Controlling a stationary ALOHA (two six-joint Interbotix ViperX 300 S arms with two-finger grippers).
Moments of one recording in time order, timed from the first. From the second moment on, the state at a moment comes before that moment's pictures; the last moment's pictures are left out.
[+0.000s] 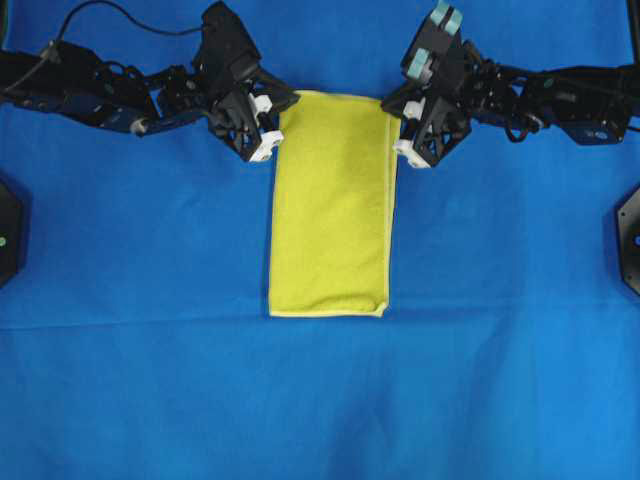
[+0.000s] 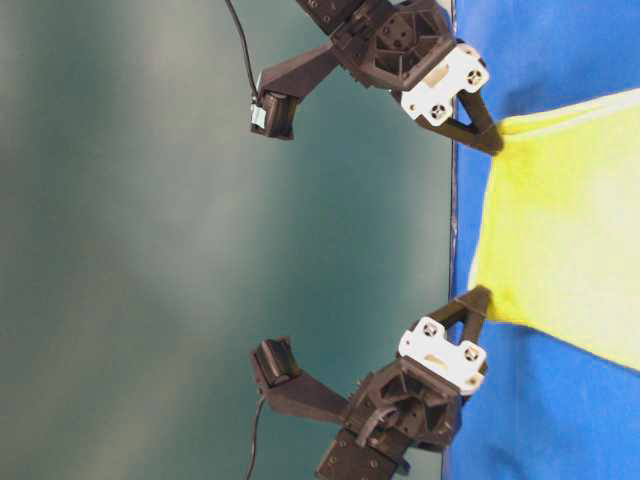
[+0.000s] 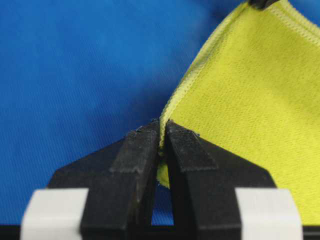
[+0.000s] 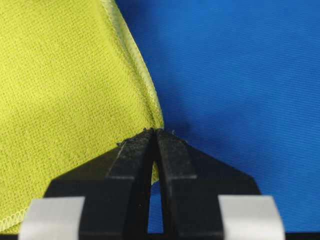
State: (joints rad) left arm 0.41 0.26 0.72 -0.04 -0.46 -0.06; right arm -0.46 0.11 0.79 0.00 -0.18 0.04
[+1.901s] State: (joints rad) left arm -0.12 0.13 0.78 -0.04 -0.21 -0.23; right arm 0.06 -0.01 0.86 0.23 -0.07 0.05
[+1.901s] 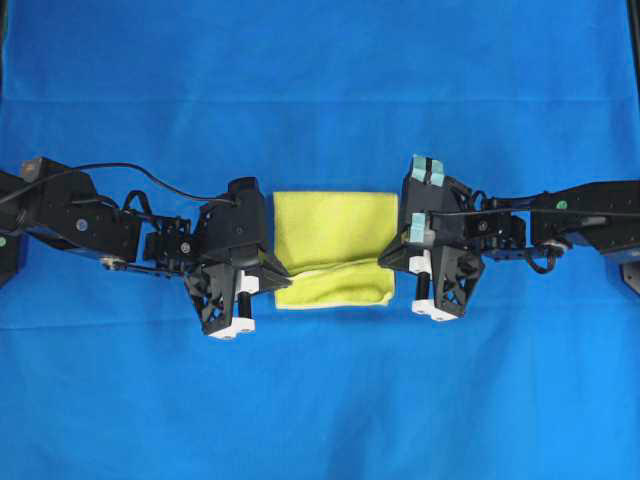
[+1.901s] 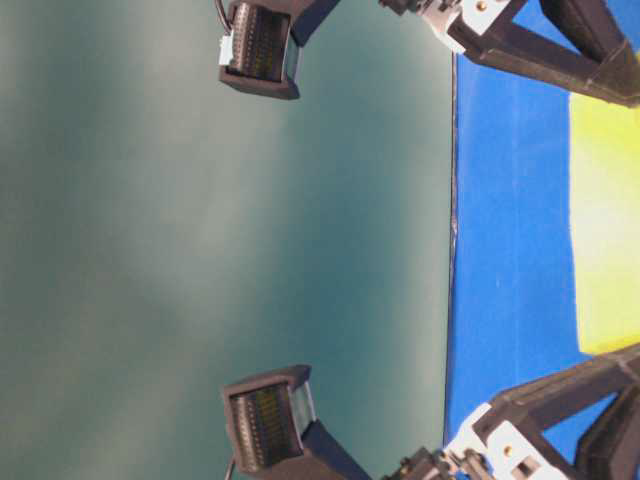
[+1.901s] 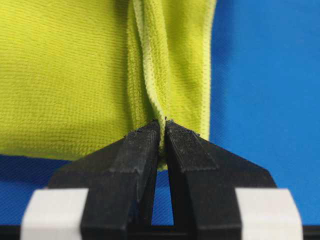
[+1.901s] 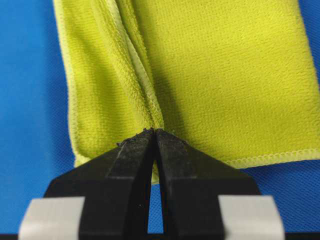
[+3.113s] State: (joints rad) left arm -0.21 -0.10 0.82 -0.04 -0.11 -0.21; right arm 0.20 -0.18 0.85 0.22 -0.07 0.04
